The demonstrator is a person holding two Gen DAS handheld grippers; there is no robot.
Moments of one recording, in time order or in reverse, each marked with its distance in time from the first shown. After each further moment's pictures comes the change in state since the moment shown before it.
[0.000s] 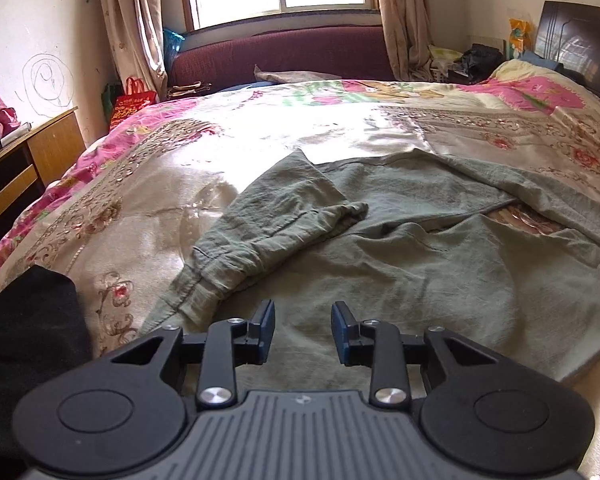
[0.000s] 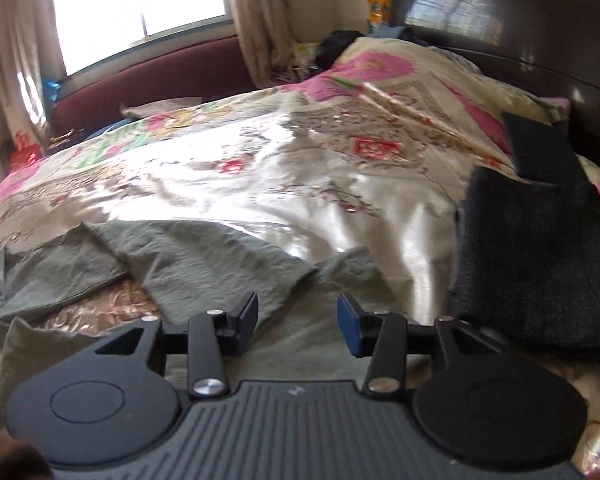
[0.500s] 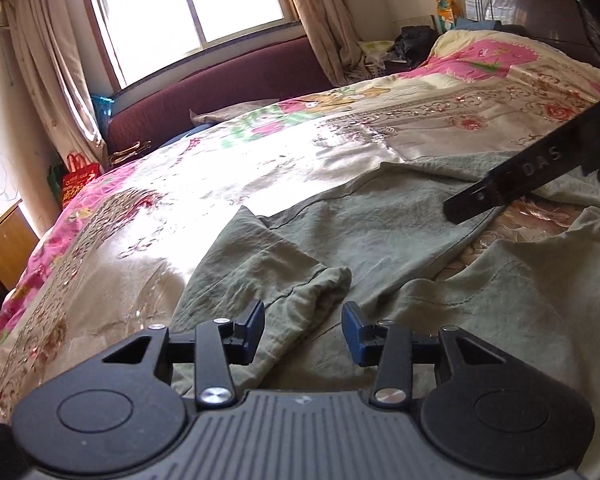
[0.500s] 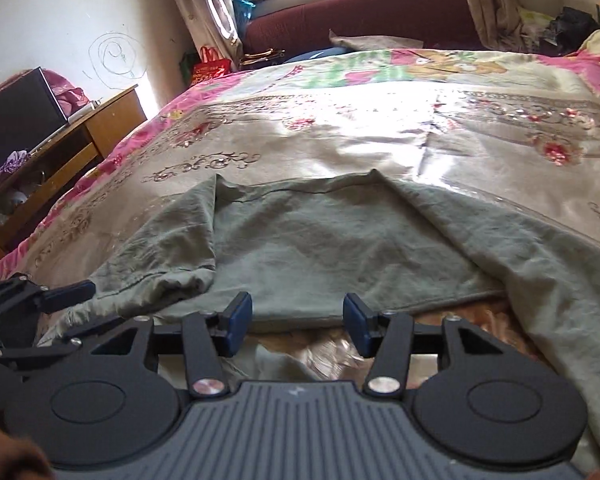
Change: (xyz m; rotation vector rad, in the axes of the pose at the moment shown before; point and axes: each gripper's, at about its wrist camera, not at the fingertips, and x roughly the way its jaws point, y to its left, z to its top) left arm 0.087 -0.031 0.051 0.282 -0.072 -0.087; right arm 0.101 0.226 0.028 -0.217 0.188 0.517
